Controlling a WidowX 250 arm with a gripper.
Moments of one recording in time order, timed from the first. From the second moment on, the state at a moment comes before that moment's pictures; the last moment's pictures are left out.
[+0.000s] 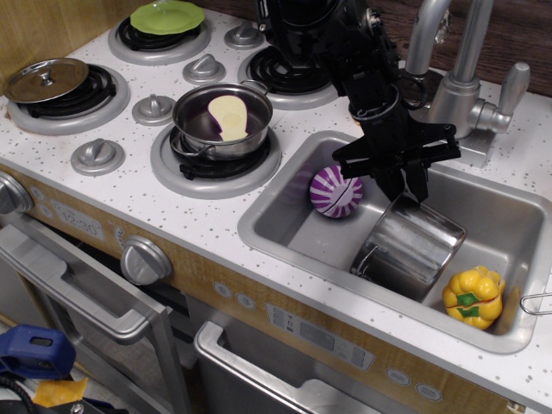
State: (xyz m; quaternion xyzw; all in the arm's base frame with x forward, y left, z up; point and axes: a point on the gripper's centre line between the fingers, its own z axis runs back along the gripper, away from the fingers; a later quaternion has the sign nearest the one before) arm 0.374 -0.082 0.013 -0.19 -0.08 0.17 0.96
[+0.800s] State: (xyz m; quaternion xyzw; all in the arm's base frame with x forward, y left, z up) arm 0.361 -0.120 0.024 -0.11 -0.09 0.24 0.96
